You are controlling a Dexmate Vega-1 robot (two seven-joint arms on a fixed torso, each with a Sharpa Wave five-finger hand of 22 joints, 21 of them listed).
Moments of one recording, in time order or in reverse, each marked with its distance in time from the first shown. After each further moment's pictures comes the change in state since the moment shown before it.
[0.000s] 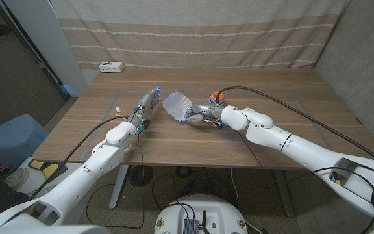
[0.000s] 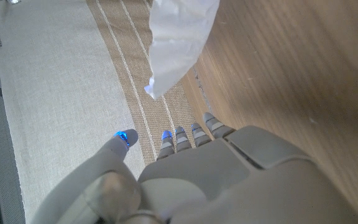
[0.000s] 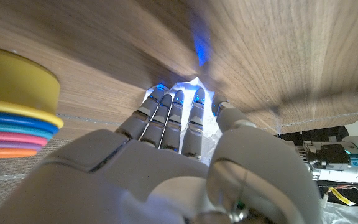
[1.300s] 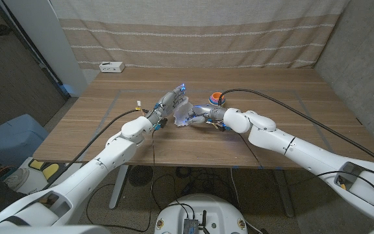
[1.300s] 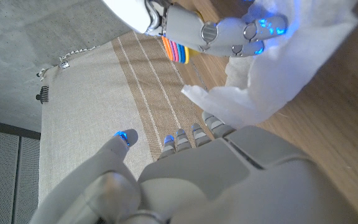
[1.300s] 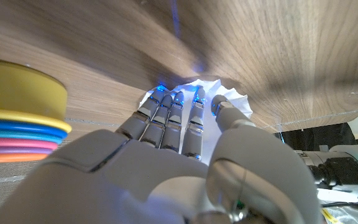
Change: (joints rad) left arm -0.081 -0.033 0.103 -0.019 0.021 0.026 -0.155; left_hand -0.003 -0.003 -0.001 0.016 -0.016 -0.096 -0.005 -0.026 0.000 -0.043 -0.014 -0.024 0.000 -0.020 -0.002 -0.008 0.003 0.022 -0.014 -0.011 0.005; right arm -0.037 -0.034 0.013 -0.047 0.015 -0.017 -0.012; right_hand 0.016 -0.003 -0.001 0.007 0.000 0.003 0.003 -0.006 0.000 0.000 0.000 -0.009 0.000 0.000 0.000 0.004 0.004 0.002 0.002 -0.010 0.000
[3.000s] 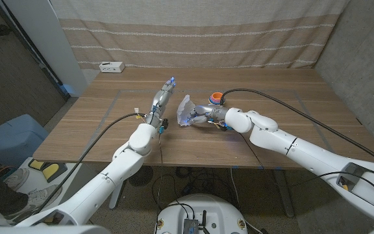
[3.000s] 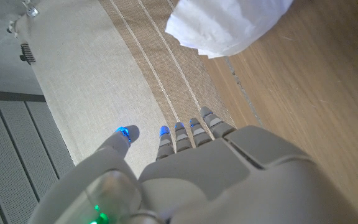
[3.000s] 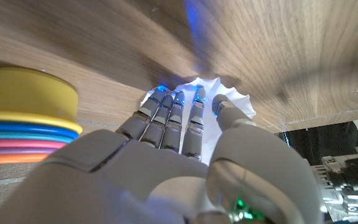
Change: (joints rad) left arm 0.154 -0.082 -0.064 -0.125 0.278 -0.071 0.475; left_hand 0.041 0.015 0.046 -0.046 -0.021 0.168 0.004 0.019 0.000 0.106 0.038 0.012 0.000 0.091 0.015 0.000 -0.007 0.075 0.045 -0.012 -0.001; right arm 0.001 -0.008 0.002 -0.001 0.012 -0.029 0.017; right_hand 0.009 0.001 -0.007 0.007 0.000 0.011 0.000 -0.004 0.005 0.009 0.005 0.000 0.000 0.004 0.004 0.007 0.010 0.009 -0.002 0.001 0.000
